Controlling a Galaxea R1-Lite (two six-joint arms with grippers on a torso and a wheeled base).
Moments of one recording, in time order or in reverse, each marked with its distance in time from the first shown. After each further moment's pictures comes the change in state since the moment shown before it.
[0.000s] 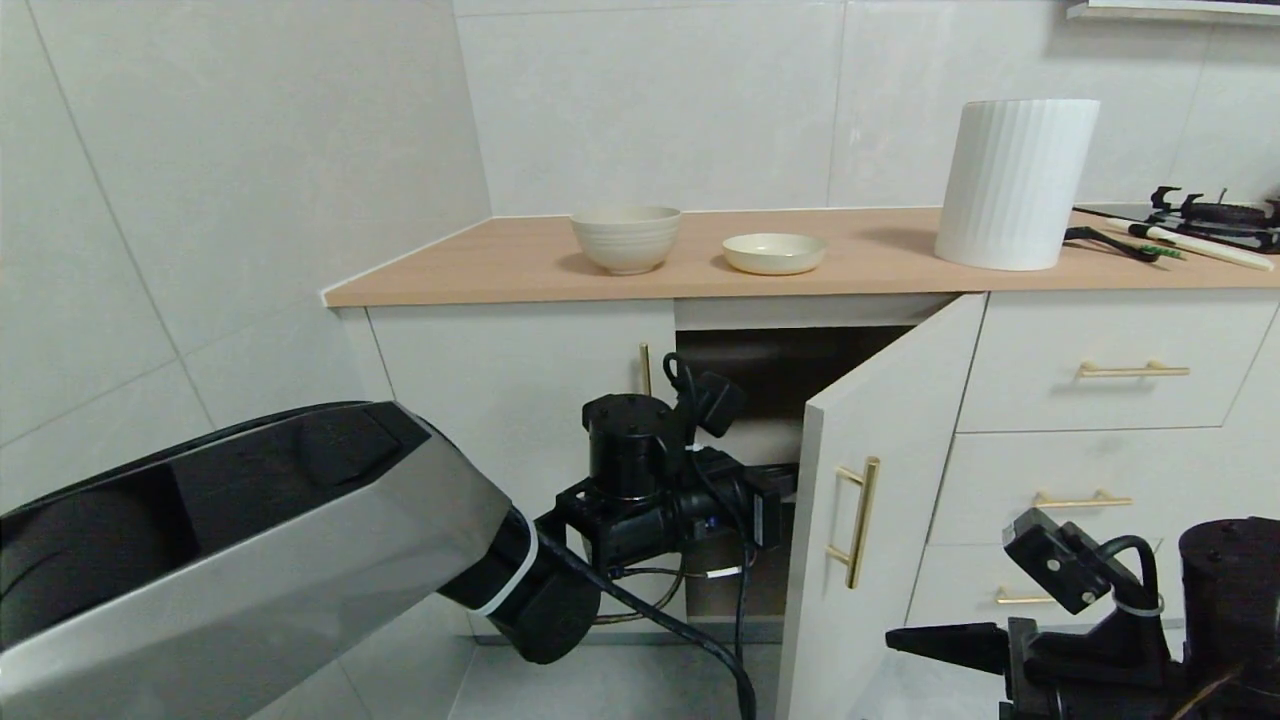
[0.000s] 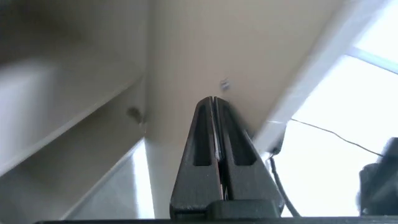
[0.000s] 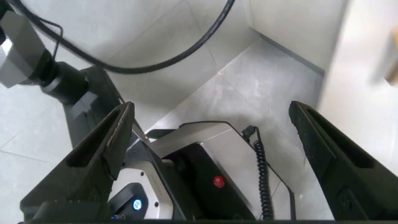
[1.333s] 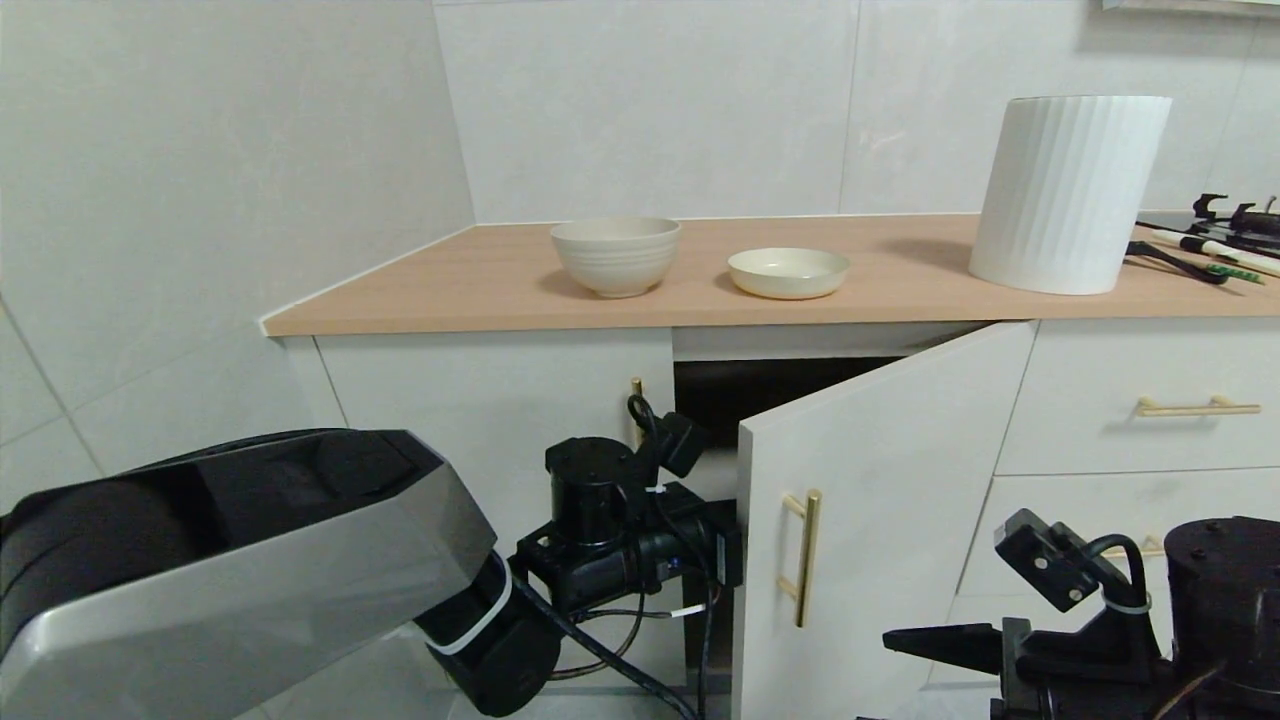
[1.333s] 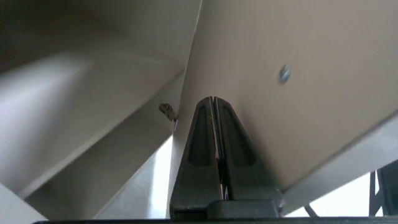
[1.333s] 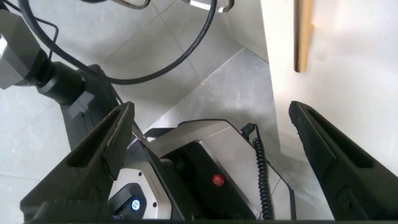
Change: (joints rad) left arm 0.021 0.003 0.202 -0.188 0.000 0.000; right arm -0.004 0.023 -0.004 -0.001 -0.001 0.001
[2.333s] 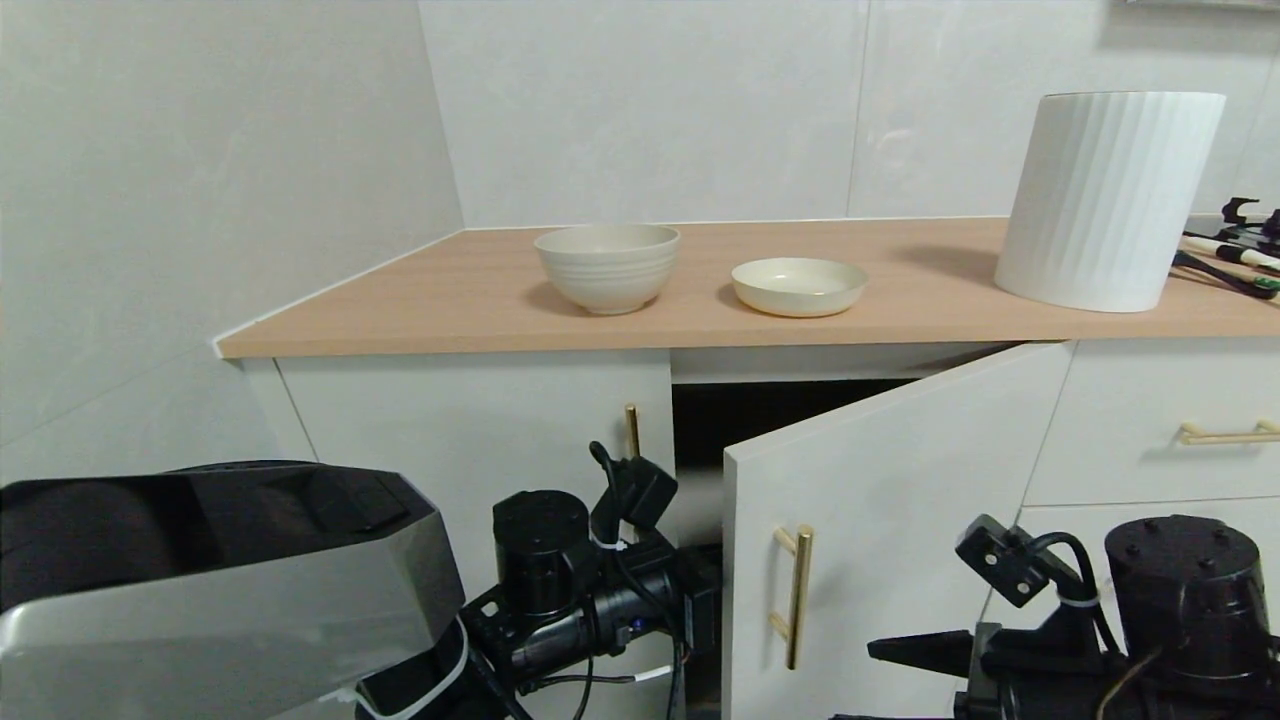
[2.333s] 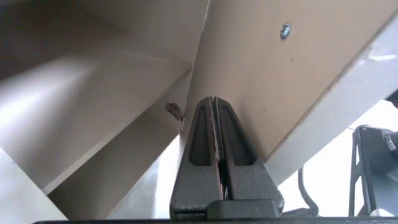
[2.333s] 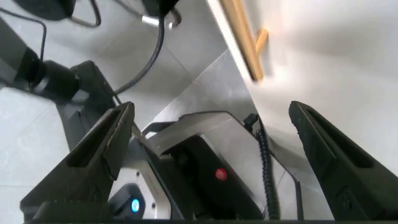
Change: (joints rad) left arm -0.015 -0.031 0.273 -0.258 -0.011 0.006; right arm -0.001 0.084 -0.022 0.000 0.003 0.023
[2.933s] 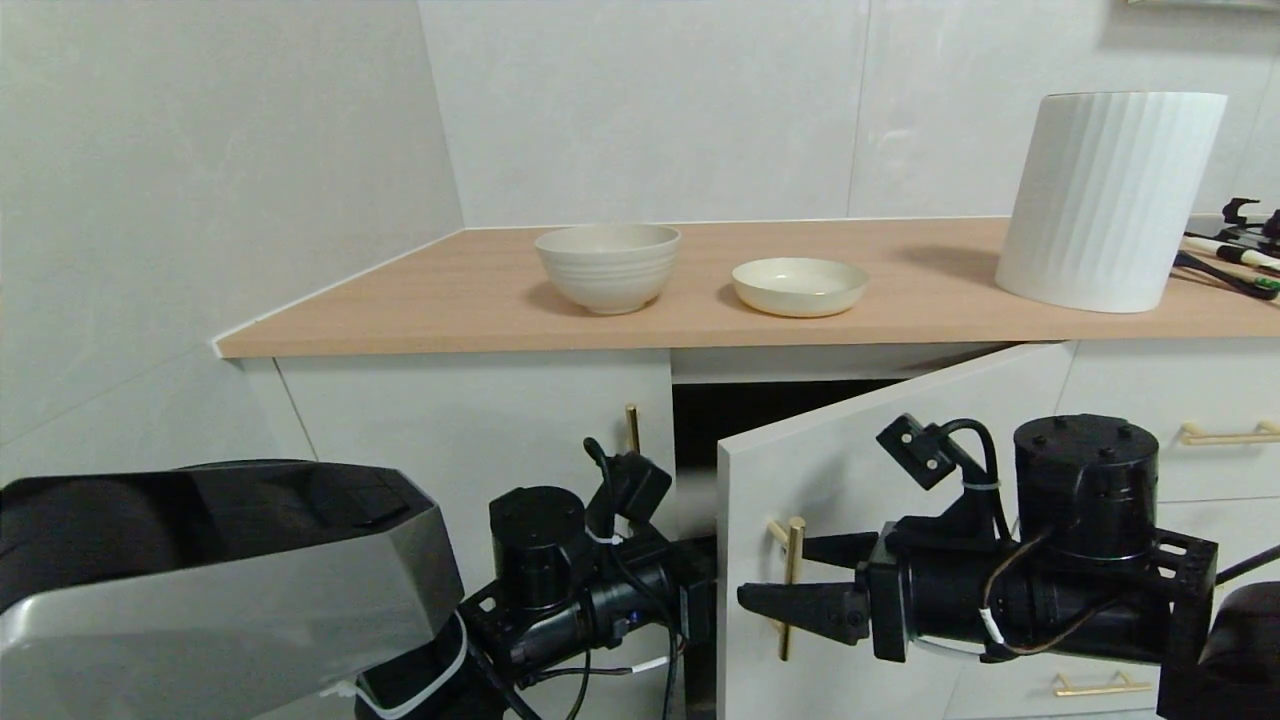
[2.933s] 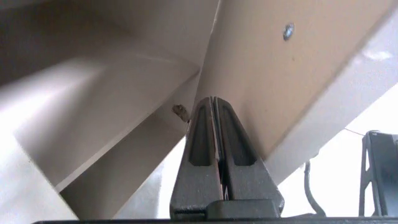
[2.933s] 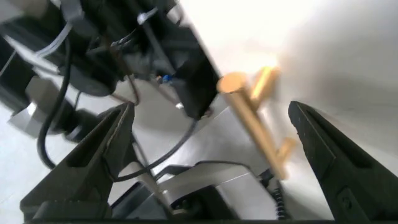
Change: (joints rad) left arm 0.009 0.002 -0.002 -0.001 0.005 0.004; right arm 0.024 0.109 -0.303 0.007 0.015 0.094
